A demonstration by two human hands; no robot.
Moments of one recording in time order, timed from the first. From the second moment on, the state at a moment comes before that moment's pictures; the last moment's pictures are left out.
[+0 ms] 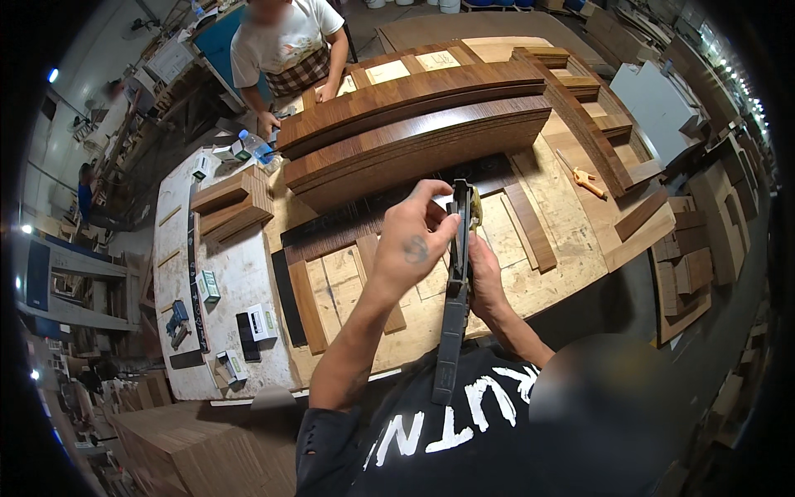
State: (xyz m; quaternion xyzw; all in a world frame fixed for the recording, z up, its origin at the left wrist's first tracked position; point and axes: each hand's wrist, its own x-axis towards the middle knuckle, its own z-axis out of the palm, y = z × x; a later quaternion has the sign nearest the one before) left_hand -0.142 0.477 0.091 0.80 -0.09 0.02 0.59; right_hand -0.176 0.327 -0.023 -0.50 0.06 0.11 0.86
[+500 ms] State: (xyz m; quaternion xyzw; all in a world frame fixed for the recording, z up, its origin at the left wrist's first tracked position) left_hand -0.154 0.476 0.076 0.87 -0.17 0.07 0.46; right_hand -0.176 0.330 -0.018 -0.46 0.05 0.12 0.88
